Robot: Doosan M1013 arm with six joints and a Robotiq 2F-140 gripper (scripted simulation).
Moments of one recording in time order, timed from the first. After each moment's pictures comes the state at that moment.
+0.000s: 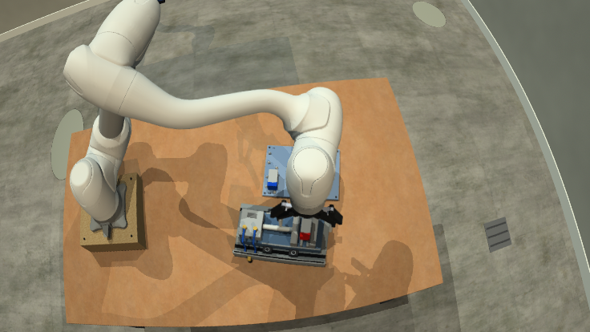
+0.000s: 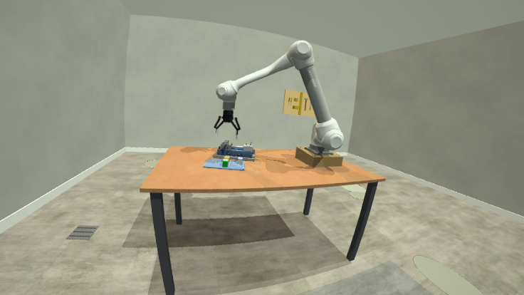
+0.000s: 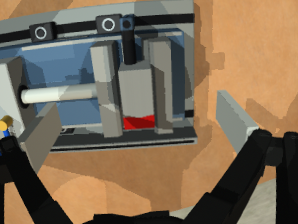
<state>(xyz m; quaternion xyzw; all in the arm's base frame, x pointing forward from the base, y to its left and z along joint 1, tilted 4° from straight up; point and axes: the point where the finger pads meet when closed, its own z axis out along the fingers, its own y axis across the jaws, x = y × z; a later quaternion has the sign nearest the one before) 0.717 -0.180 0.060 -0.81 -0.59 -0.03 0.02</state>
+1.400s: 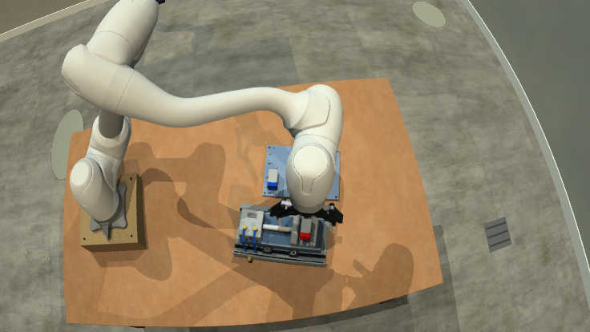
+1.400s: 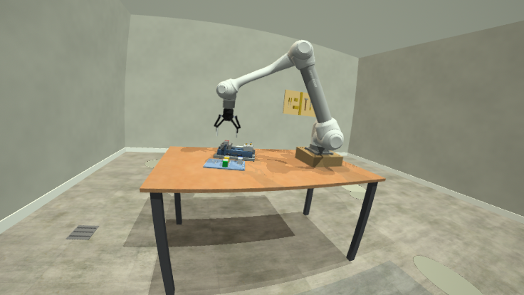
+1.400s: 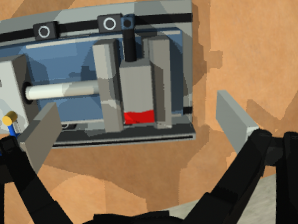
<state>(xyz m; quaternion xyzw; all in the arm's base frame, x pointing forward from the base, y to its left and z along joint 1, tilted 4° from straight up) 0.717 -0.181 0.072 -0.81 -0.59 -0.03 0.02</state>
